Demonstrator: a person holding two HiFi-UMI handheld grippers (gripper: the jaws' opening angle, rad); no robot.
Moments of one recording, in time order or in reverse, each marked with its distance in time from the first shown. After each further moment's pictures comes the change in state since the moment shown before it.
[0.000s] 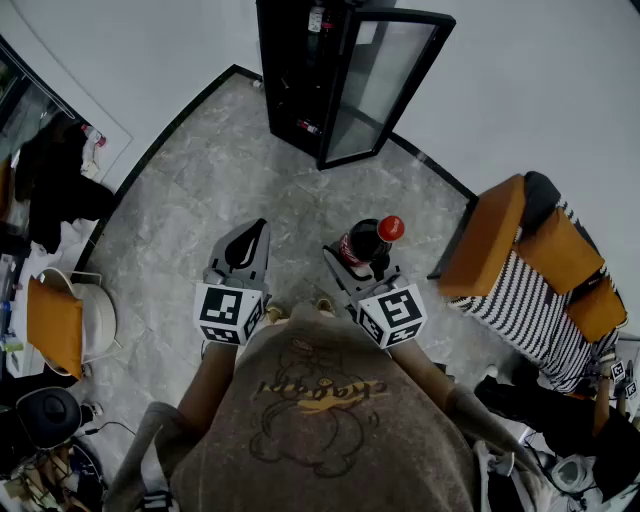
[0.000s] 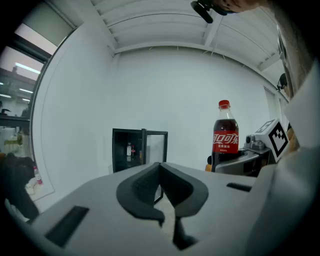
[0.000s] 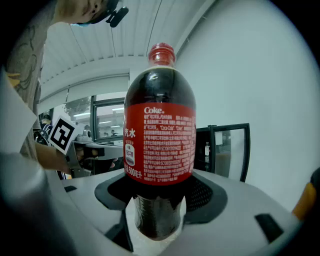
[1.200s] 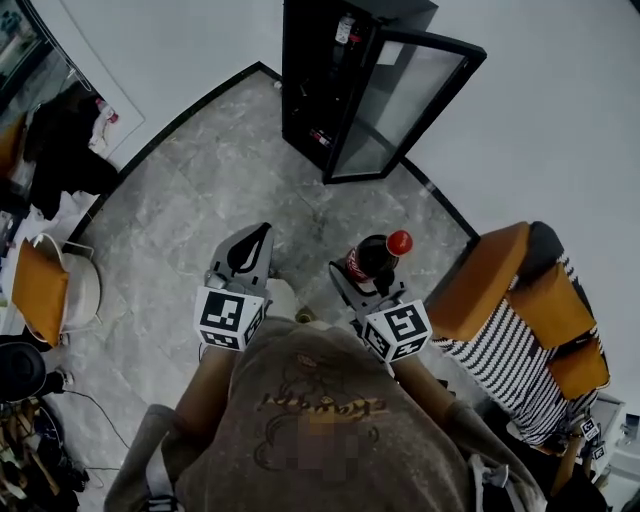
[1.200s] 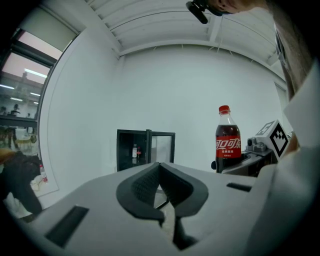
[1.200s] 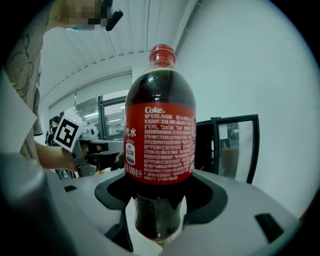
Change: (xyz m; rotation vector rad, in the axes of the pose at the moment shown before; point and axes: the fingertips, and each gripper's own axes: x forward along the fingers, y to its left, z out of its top) left arm 0.052 -0.017 0.006 -0.023 -0.022 0.116; right arm 0.004 -0.067 -0.010 0.007 0.065 0.141
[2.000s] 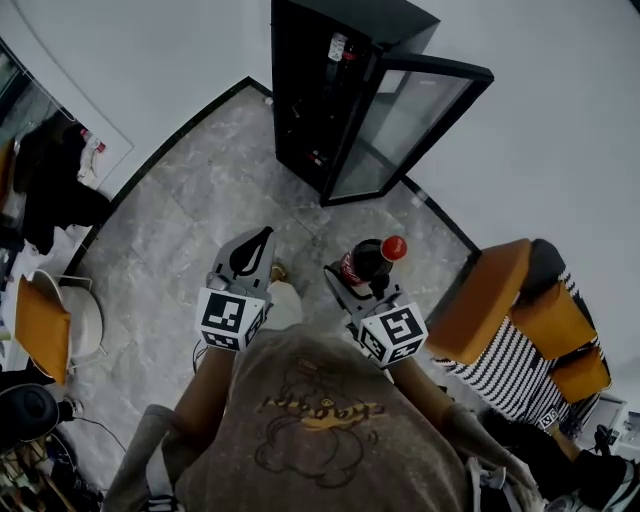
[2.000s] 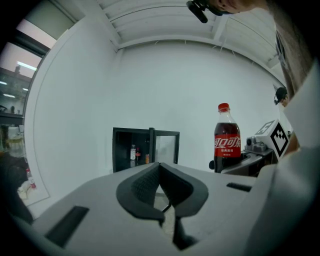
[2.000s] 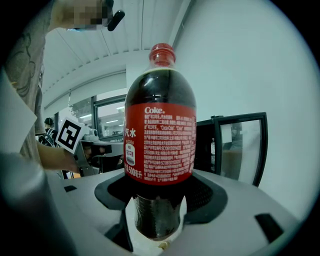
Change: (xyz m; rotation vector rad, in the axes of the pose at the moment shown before) left arm 0.104 0.072 0.022 0.001 0.013 -0.065; right arm 0.102 -0.056 0.040 0.007 -0.011 -0.021
